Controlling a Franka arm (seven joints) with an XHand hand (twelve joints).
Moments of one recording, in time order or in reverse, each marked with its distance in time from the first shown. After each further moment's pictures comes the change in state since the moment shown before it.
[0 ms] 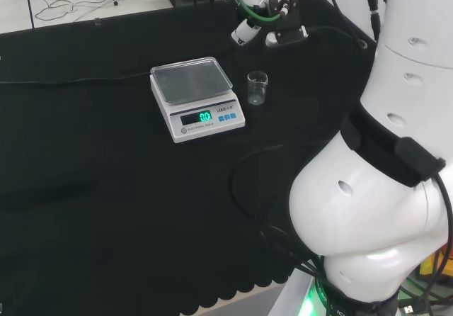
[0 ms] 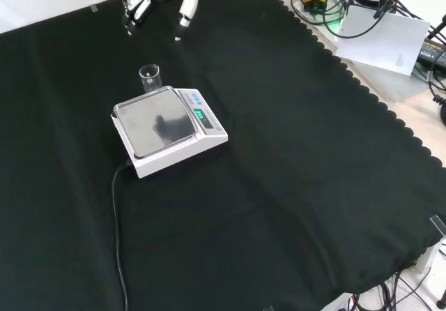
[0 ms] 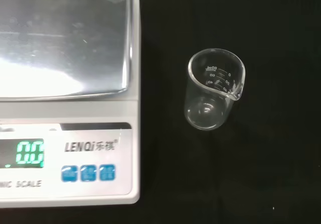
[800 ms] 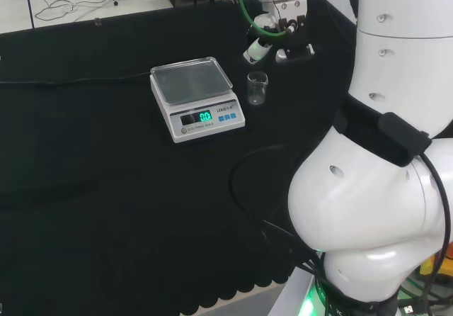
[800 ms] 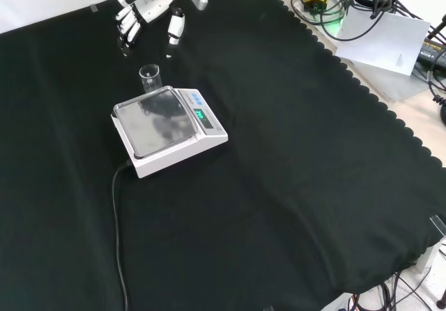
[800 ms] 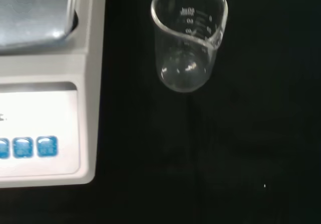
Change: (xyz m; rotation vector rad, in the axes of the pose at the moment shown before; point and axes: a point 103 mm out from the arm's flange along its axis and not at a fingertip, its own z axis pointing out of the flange) arm -0.032 0.041 0.061 0.103 0.037 -0.007
